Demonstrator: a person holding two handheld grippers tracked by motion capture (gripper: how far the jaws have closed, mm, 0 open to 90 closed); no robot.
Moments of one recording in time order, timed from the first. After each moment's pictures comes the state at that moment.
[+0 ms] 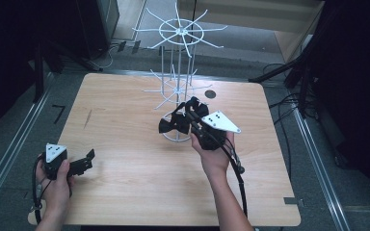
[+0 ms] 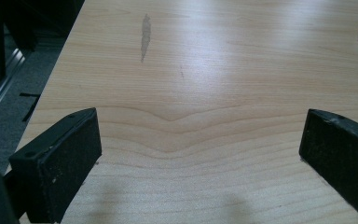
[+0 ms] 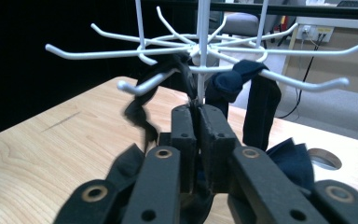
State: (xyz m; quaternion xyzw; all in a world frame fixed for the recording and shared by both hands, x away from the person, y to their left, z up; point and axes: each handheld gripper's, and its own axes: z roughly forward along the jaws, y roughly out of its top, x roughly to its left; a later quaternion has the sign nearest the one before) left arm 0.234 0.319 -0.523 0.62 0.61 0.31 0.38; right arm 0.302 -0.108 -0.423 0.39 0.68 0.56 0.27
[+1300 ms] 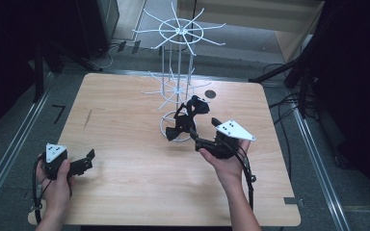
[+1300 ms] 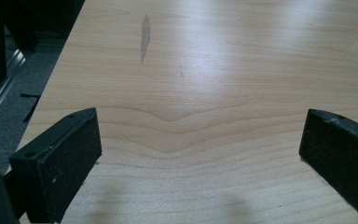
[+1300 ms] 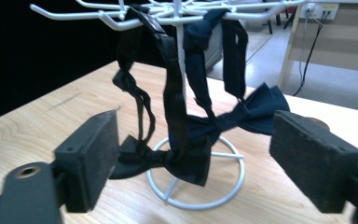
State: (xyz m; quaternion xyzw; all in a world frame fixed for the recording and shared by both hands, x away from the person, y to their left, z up) left arm 0.234 0.319 -0.523 0.62 0.61 0.31 0.38; right arm 0.287 -0.144 -0.437 0.41 0.69 0.55 0.24
